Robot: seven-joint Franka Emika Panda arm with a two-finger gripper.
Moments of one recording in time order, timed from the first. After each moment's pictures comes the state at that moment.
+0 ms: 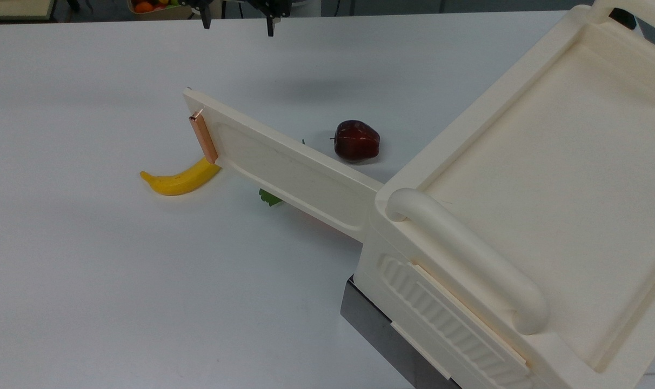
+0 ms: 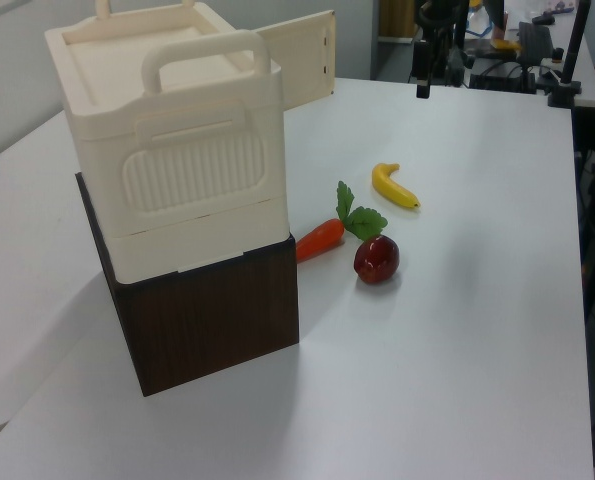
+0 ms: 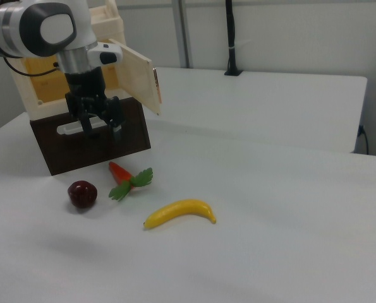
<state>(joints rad) 0.08 0.03 -0.05 -1.64 -0.04 1.65 0.07</state>
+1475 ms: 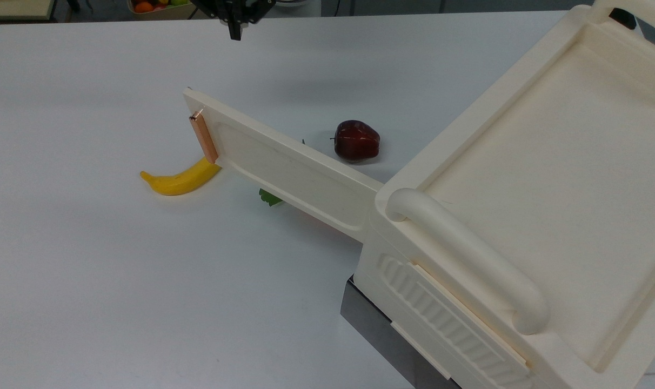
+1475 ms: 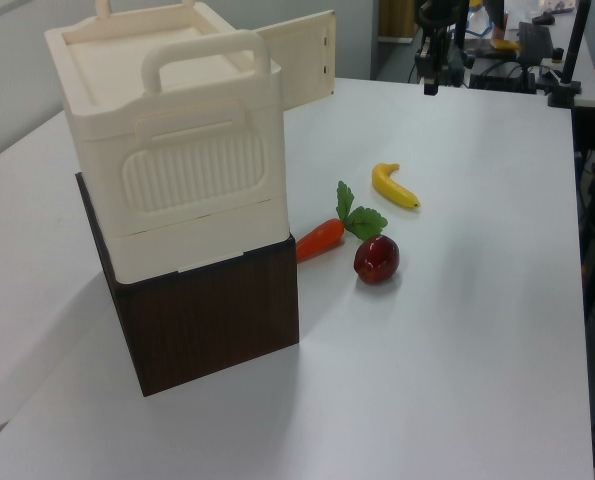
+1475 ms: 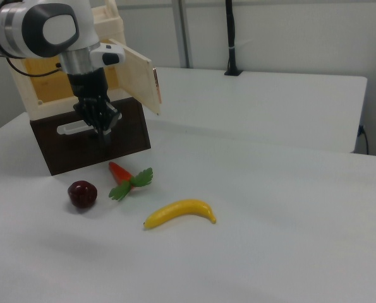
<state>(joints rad) 0.07 0.04 -0.05 -1.63 -0.04 1.65 0.07</state>
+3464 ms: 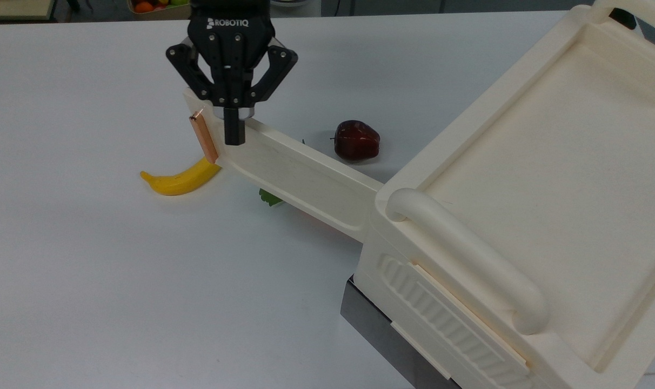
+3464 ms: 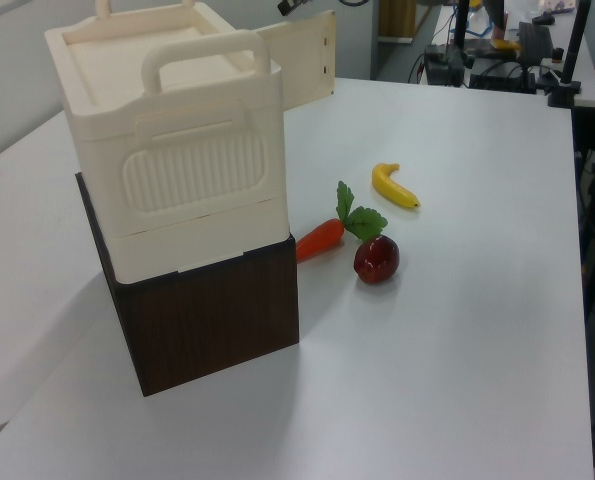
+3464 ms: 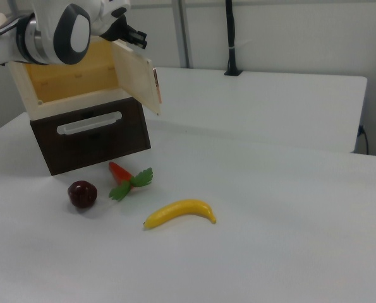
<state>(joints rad) 0.11 0.27 -0.04 -1.43 -0.04 2.61 0.25</state>
